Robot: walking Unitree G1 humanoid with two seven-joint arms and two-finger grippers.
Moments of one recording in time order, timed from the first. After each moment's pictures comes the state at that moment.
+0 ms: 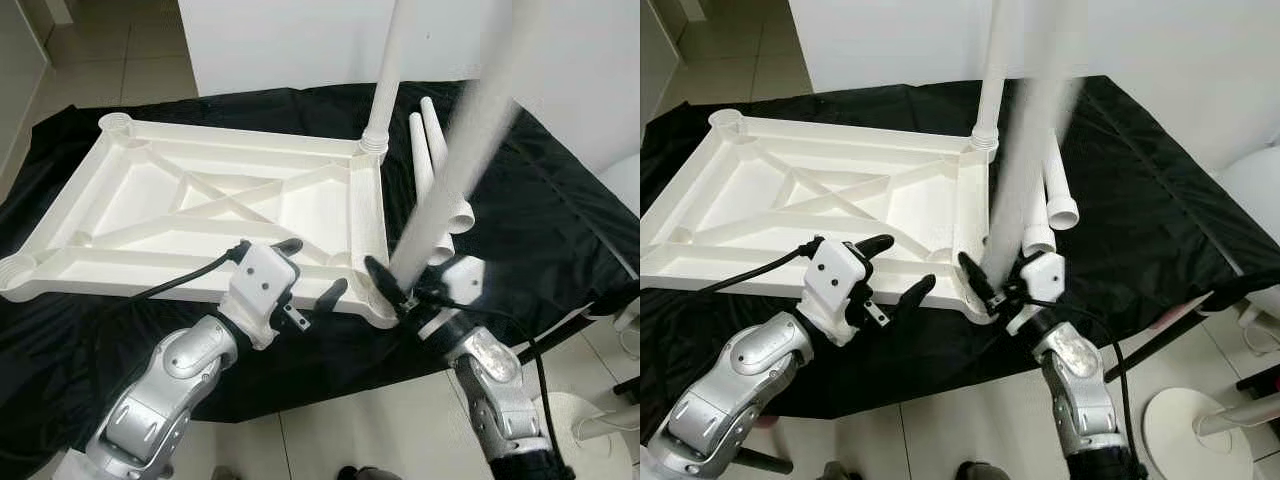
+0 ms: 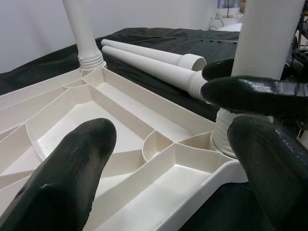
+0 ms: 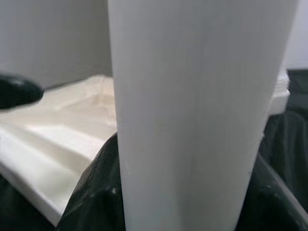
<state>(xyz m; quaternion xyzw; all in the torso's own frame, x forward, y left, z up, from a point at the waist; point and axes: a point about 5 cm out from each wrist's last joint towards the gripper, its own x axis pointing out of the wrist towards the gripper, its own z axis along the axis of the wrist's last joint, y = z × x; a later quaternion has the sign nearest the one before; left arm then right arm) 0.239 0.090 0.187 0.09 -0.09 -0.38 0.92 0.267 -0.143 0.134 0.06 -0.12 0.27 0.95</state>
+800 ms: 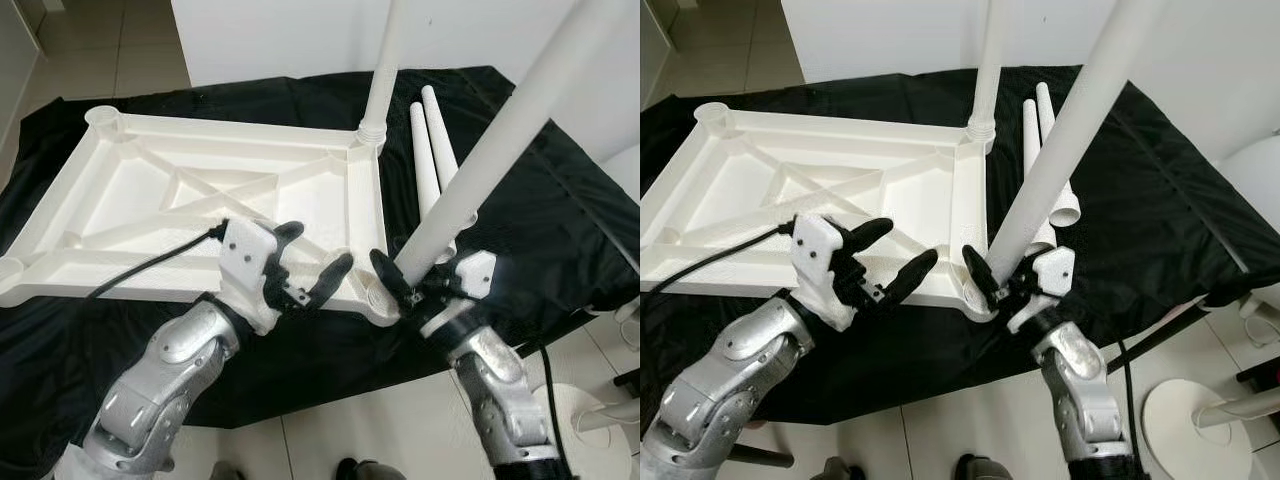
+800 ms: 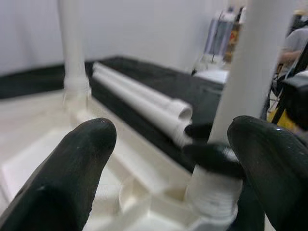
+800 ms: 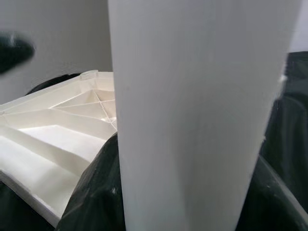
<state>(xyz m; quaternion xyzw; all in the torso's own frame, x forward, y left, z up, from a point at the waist) 0.235 0.082 0.228 -0.01 -0.13 -0.42 0.90 0.268 -0.140 0.168 0.05 -0.14 0.29 0.95</state>
